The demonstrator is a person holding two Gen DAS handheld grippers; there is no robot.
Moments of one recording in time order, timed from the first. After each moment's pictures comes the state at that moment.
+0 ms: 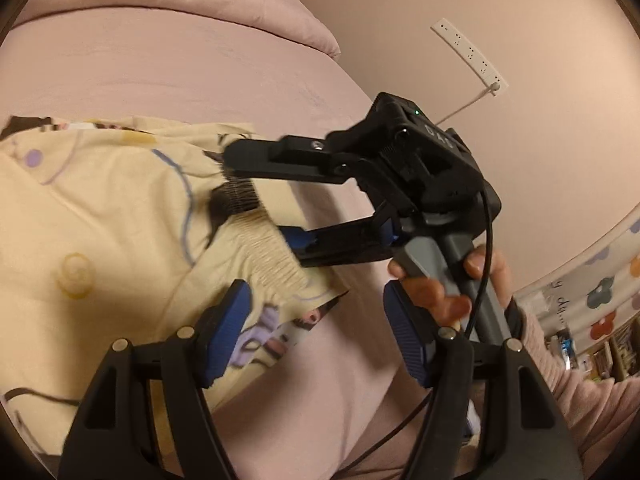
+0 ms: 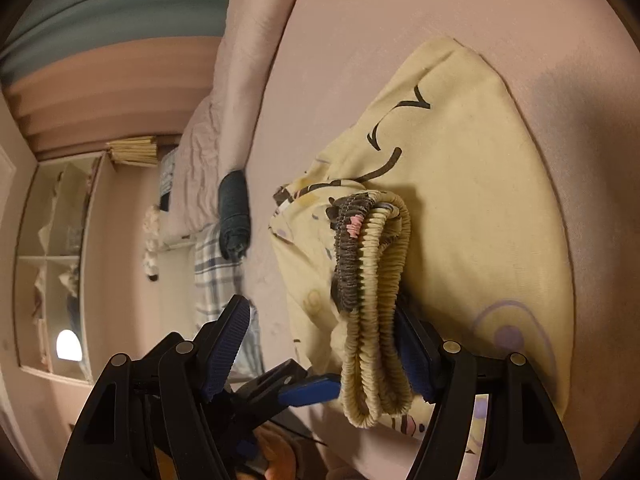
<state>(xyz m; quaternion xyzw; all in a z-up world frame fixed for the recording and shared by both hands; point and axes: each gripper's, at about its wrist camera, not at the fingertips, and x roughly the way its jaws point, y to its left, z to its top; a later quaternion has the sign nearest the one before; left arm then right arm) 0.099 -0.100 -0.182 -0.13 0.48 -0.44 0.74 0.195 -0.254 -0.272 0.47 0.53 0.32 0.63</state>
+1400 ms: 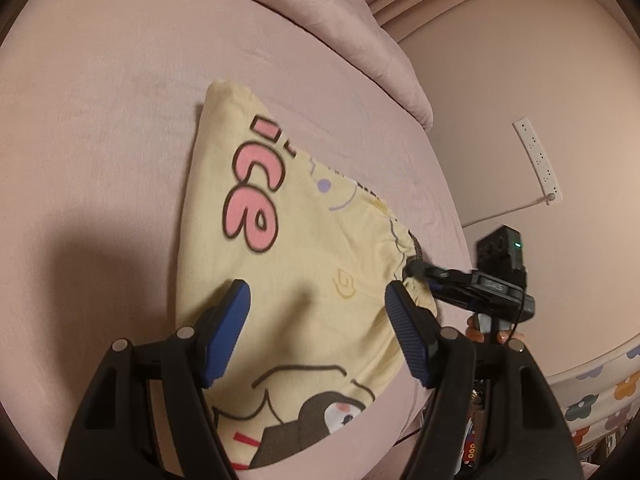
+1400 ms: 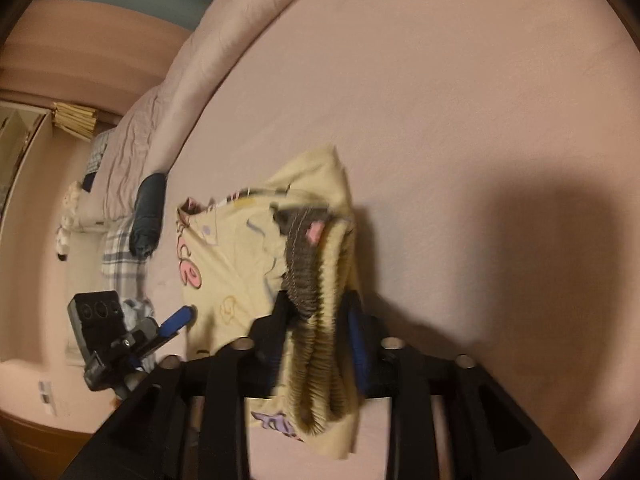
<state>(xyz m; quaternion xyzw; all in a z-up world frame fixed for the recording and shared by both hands) 0.145 0.041 -0.178 -0.26 0.50 -0.30 0.77 0.198 -0.310 -0.246 0.29 0.54 0.21 0.76</state>
